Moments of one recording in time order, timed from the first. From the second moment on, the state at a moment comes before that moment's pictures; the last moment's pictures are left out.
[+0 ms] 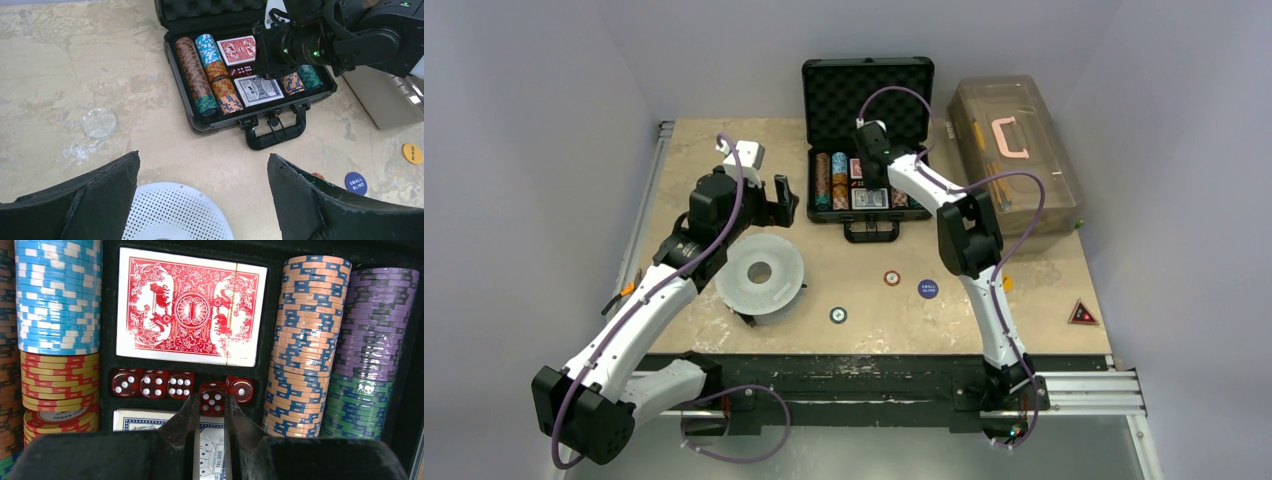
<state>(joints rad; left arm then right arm) -0.41 1.04 0.94 -0.21 -0.05 -0.21 0.51 2.40 2.06 -0.59 0.33 0.24</state>
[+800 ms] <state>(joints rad) -0.41 1.05 0.94 -0.21 -0.03 -0.21 0.49 2.35 1.96 -0.47 0.24 0.23</state>
